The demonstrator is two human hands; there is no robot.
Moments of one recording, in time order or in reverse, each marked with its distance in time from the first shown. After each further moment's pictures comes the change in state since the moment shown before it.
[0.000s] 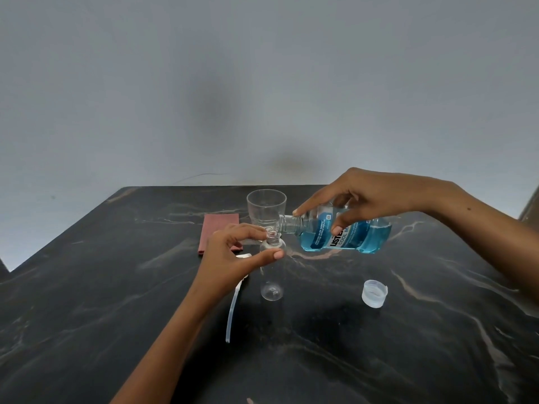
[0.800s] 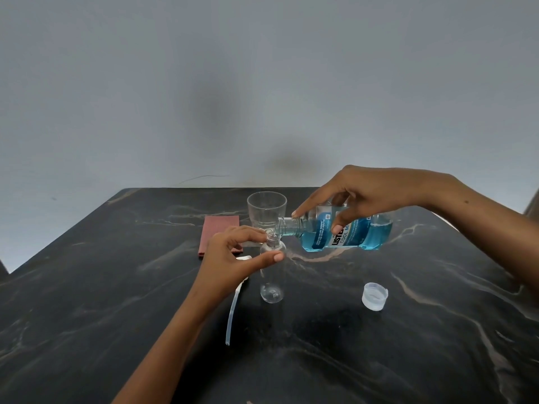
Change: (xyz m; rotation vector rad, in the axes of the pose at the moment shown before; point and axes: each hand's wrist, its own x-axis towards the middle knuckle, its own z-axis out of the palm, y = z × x) left_hand 0.000 -0.001 0.000 0.014 -0.002 0.012; right_hand 0.006 -0.002 -0.010 -0.030 -0.054 -0.015
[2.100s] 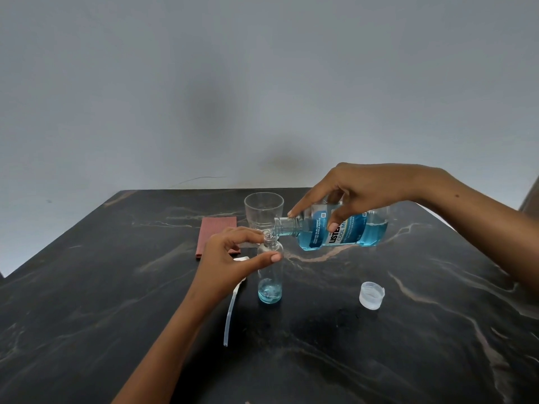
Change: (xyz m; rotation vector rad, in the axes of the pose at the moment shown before) left_hand 0.000 0.003 0.000 0.003 0.002 0.002; right_hand 0.003 -0.004 -0.006 -0.058 -0.043 0.036
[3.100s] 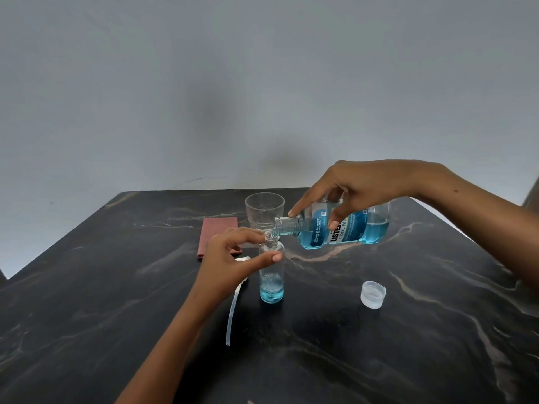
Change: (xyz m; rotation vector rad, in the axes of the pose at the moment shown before) left_hand 0.000 0.000 0.000 0.002 -0.006 -0.010; right_hand 0.000 -0.011 -0.005 -0.022 -0.046 -0.026
